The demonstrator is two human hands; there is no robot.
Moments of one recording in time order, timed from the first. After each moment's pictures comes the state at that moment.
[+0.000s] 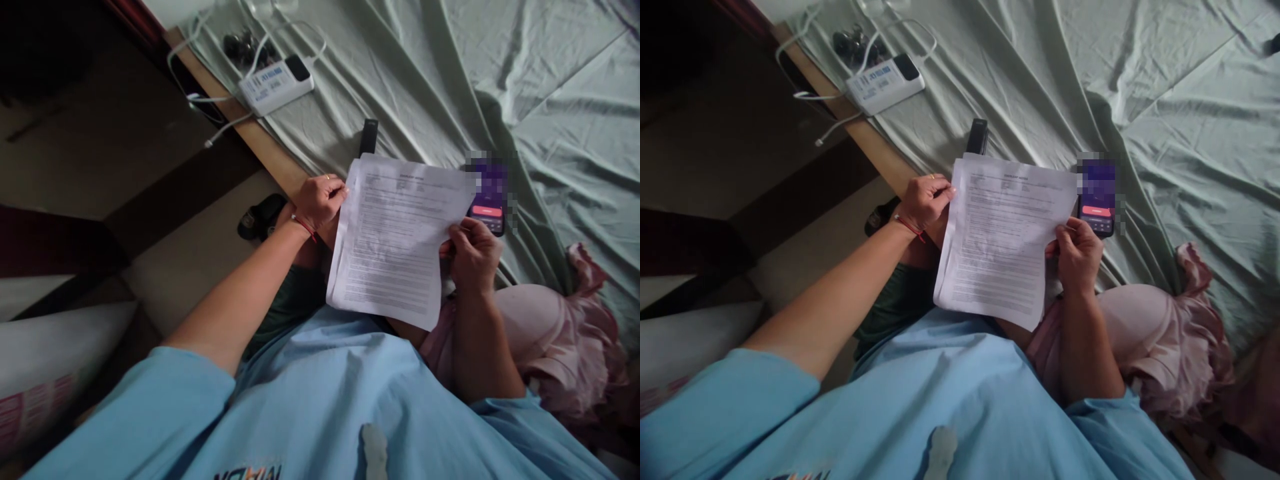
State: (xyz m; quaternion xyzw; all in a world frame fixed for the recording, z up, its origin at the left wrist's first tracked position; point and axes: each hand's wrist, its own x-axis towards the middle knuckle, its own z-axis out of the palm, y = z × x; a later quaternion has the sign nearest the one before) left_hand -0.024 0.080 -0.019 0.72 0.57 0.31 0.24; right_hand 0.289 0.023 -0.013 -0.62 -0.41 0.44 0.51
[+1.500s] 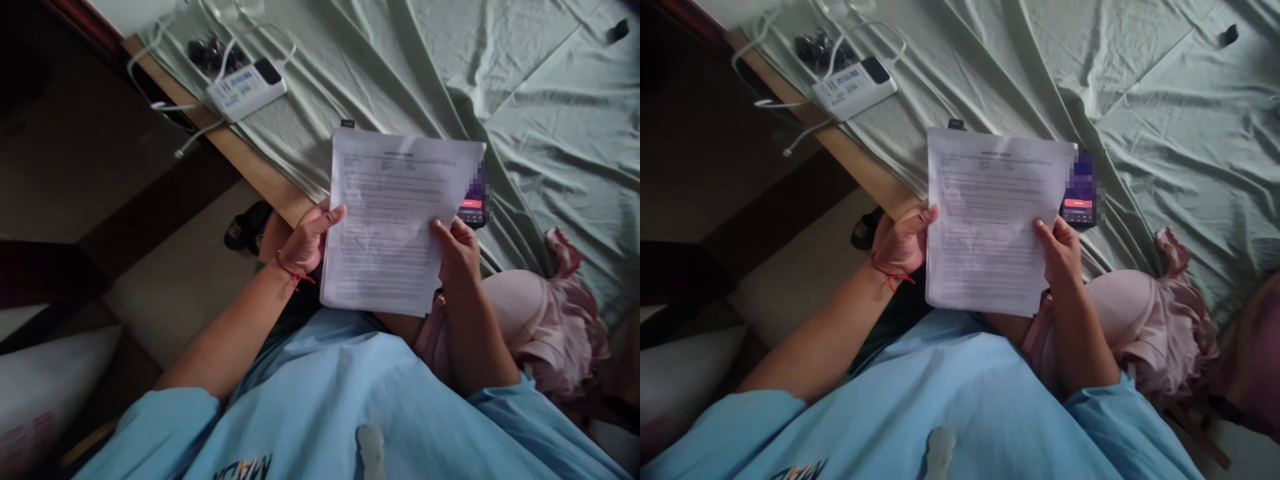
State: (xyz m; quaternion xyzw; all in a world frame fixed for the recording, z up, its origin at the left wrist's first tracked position) left_hand 0.024 0.017 0.013 0.38 0.48 0.46 0.64; right_hand 0.279 0.013 0.001 -0.57 -0.42 0.51 0.48
